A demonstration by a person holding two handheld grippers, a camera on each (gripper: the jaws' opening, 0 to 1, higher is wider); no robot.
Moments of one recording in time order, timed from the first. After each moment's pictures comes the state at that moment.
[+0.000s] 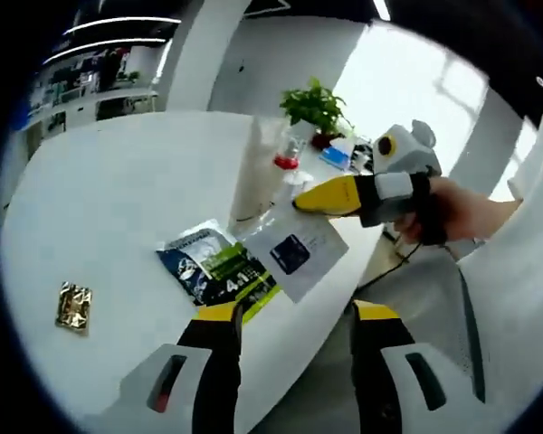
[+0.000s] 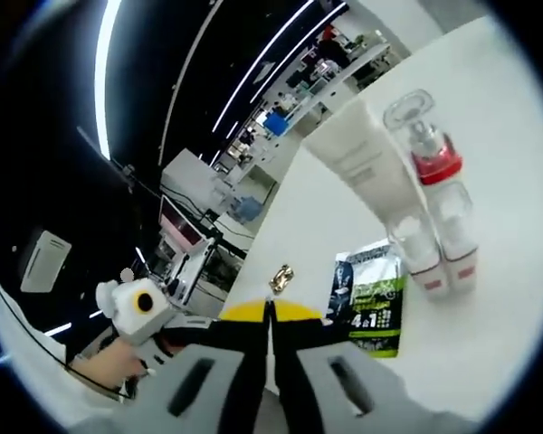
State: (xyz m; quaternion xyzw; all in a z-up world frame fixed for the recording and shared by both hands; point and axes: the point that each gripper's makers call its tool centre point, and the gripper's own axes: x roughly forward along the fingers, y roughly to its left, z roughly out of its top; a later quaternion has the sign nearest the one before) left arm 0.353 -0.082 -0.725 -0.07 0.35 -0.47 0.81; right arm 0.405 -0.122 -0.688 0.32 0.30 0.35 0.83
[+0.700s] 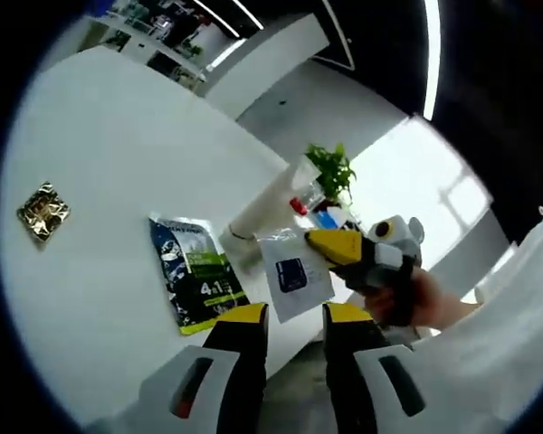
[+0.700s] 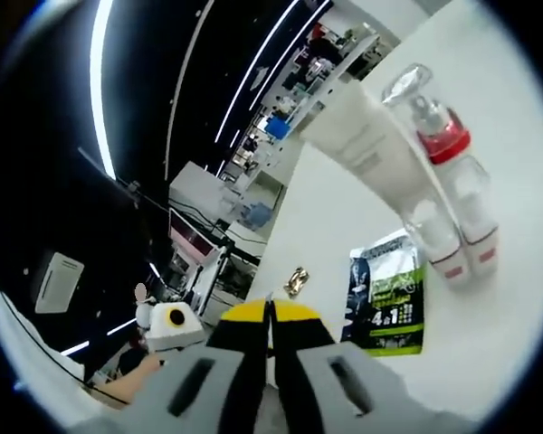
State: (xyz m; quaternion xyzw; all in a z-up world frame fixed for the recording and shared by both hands) left arm 0.363 -0.074 -0.706 -0.31 0.33 -0.42 0.79; right arm 0.409 -0.107 -0.688 0.37 0.30 0.35 0.81
